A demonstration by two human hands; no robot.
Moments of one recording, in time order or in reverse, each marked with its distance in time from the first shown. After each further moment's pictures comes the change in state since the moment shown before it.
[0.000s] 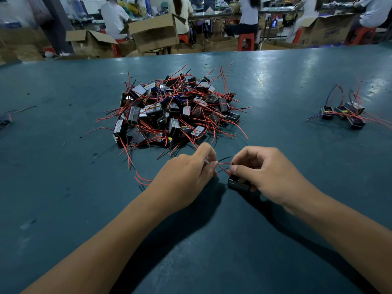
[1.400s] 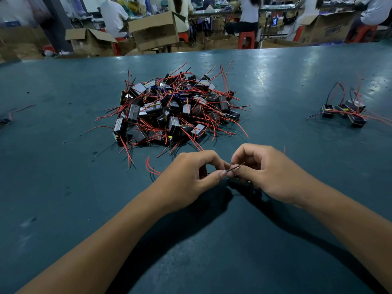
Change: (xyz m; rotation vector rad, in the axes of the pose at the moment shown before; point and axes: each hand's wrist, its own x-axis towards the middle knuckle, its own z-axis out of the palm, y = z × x) left_hand -0.001 -0.001 -0.001 -0.308 -0.023 0.059; right_hand 0.001 -0.004 -0.011 -0.068 -0.208 -0.078
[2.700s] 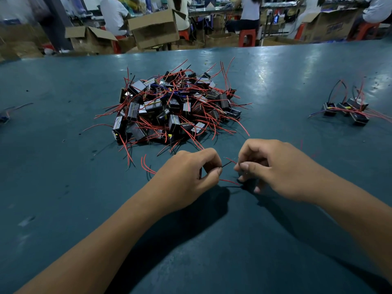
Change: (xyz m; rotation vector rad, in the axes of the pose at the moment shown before) left_hand -0.003 0.005 -0.005 0.203 0.030 0.045; right_hand -0.007 -0.012 -0.013 -0.192 -0.015 0.049
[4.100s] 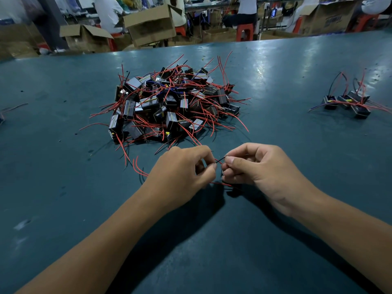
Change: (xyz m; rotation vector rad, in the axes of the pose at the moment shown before) left_hand 0.002 0.001 0.004 0.027 0.100 -0.140; right_hand 0.006 0.000 0.044 0.821 0.211 0.154
